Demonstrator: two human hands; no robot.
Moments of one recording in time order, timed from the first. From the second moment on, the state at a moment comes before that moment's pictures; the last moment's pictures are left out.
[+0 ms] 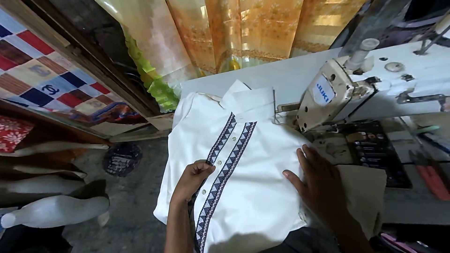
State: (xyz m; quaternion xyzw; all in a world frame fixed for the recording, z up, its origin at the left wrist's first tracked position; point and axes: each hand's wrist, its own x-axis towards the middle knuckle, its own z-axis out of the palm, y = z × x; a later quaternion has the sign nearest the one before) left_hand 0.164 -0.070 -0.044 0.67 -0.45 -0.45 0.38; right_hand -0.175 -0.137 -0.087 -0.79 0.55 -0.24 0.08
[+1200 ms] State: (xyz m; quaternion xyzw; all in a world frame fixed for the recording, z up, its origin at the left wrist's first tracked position) left_hand 0.159 -0.068 -0.042 0.68 -0.44 -0.45 0.37; right_hand -0.176 -0.136 -0.084 -0.80 0.55 -0.25 0.08
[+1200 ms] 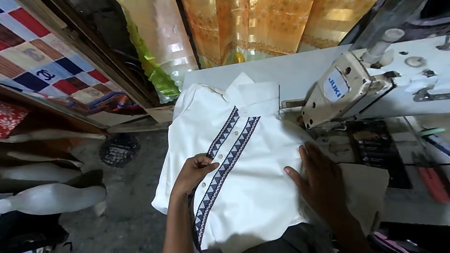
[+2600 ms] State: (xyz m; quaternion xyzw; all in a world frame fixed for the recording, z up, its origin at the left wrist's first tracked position) left_hand 0.160 -0.068 -0.042 0.68 -0.43 -0.46 0.38; right_hand -0.176 -0.138 -0.086 -0.80 0.55 -0.24 0.08
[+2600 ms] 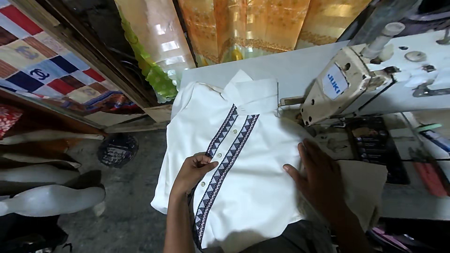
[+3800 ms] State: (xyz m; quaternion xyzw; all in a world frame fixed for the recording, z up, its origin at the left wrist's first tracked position) left_hand 0.088 -0.079 -0.049 0.69 -0.55 -0.18 0.44; right_hand -0.177 -0.139 -0.084 -0.80 0.54 -0.24 0.09
